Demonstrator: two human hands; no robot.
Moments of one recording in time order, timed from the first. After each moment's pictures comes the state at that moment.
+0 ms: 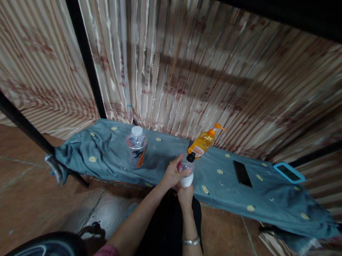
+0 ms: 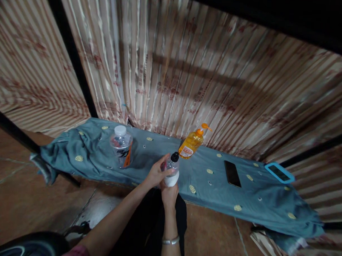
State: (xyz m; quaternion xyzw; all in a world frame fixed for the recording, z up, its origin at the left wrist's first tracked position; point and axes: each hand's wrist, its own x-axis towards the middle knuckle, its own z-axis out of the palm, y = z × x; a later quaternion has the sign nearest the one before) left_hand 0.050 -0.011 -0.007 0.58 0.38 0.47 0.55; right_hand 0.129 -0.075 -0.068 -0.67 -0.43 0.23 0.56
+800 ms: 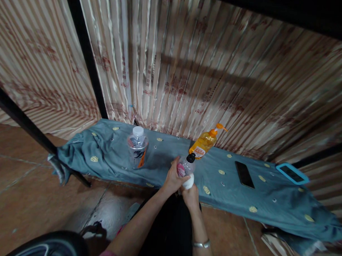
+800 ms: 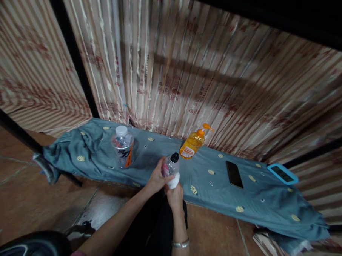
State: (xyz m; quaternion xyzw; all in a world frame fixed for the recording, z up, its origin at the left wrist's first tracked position) left_hand 0.053 -0.018 -0.032 0.60 0.41 0.49 0.48; right_hand 0.168 -0.076 -0.068 -0.73 -0.53 0.27 0.35
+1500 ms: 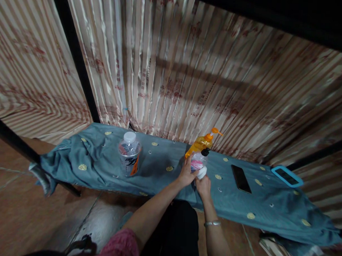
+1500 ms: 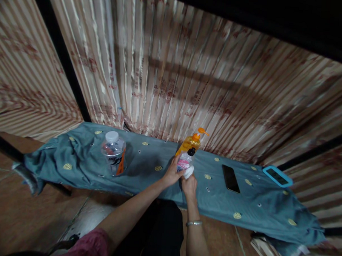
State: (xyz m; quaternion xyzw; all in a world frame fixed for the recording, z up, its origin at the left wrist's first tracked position) left_hand 0.137 0.037 -0.033 0.66 0.33 0.46 0.48; right_hand 0.252 -0.013 -0.065 -0.82 -0.46 0.15 0.30
